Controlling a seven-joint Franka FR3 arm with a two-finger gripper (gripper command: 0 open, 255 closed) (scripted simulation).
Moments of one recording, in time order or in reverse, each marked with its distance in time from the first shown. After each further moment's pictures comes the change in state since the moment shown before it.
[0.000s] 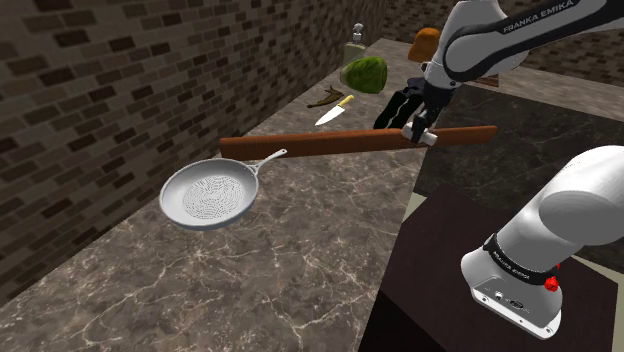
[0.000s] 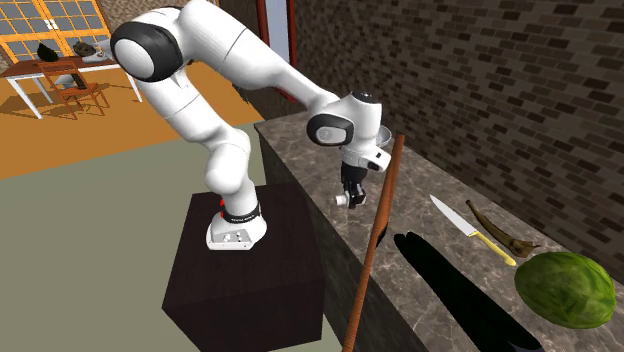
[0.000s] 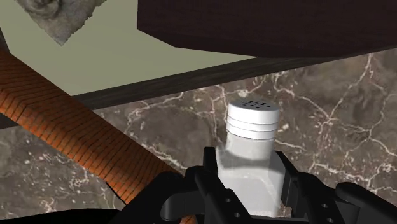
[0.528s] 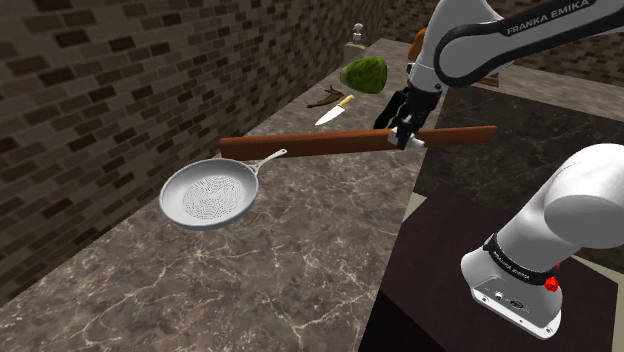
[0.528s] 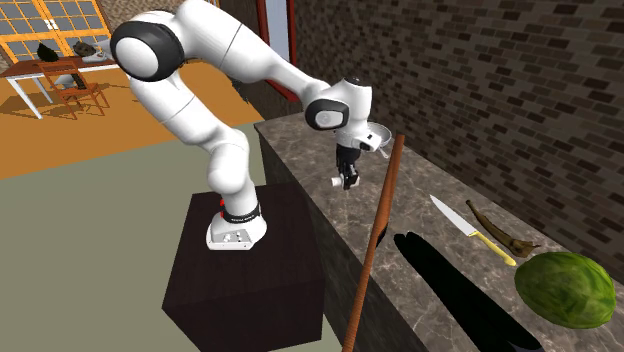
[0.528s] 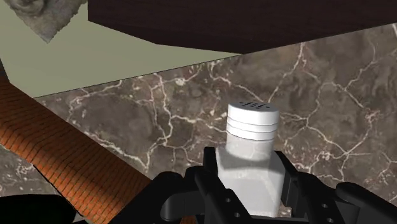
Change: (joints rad) arm 0.086 -0.053 0.125 -0.022 0.068 -0.033 0.155
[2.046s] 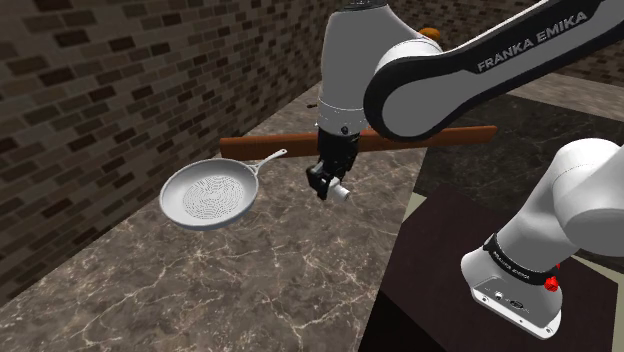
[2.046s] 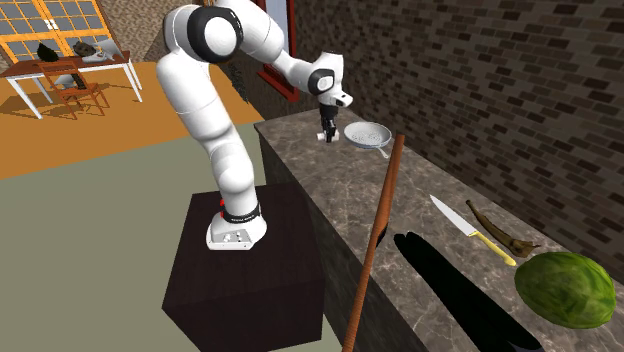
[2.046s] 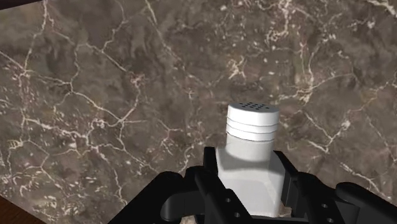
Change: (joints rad) arm 0.271 0.290 0.449 0.272 0.151 0.040 0.608
